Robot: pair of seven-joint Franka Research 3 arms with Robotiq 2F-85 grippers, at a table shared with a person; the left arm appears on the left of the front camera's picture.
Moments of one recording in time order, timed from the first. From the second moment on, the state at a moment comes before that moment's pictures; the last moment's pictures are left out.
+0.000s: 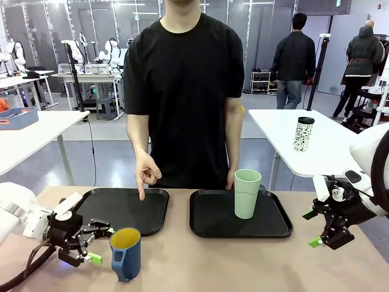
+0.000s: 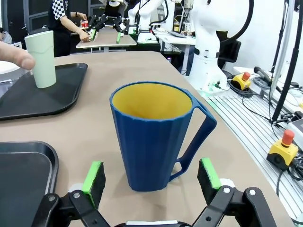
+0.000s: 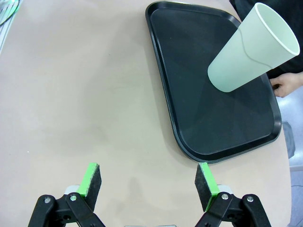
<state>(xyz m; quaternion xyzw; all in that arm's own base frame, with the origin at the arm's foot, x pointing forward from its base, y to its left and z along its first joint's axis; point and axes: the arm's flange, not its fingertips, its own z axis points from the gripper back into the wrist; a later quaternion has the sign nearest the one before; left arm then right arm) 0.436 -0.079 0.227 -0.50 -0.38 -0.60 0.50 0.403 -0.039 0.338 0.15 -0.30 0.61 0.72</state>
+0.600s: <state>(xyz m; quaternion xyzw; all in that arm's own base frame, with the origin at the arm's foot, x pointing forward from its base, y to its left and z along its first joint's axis) 0.436 -0.102 0.217 -0.51 -0.38 -0.59 0.49 0.403 -0.039 0.338 0.15 -0.30 0.61 0.72</state>
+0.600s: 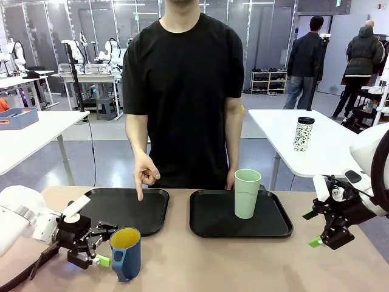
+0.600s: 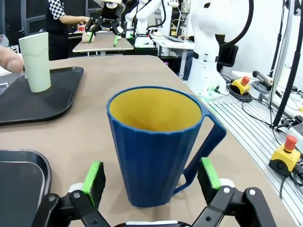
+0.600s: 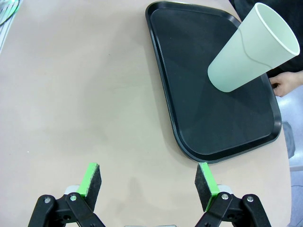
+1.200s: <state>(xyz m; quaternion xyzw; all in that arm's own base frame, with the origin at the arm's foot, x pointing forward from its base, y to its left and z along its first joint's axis) 0.438 -0.123 0.212 -0.52 -0.37 -0.60 0.48 0.403 -0.039 0.338 0.15 -0.30 0.61 0.72</state>
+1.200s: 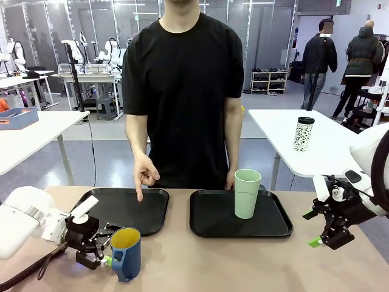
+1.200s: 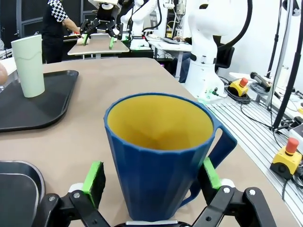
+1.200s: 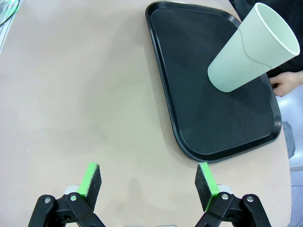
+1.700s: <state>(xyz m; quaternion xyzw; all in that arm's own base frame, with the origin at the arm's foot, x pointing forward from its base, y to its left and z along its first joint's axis) 0.438 -0.139 0.208 -0.53 -0.37 -0.60 0.47 0.403 -0.039 0.338 0.15 -0.30 0.61 0.72</state>
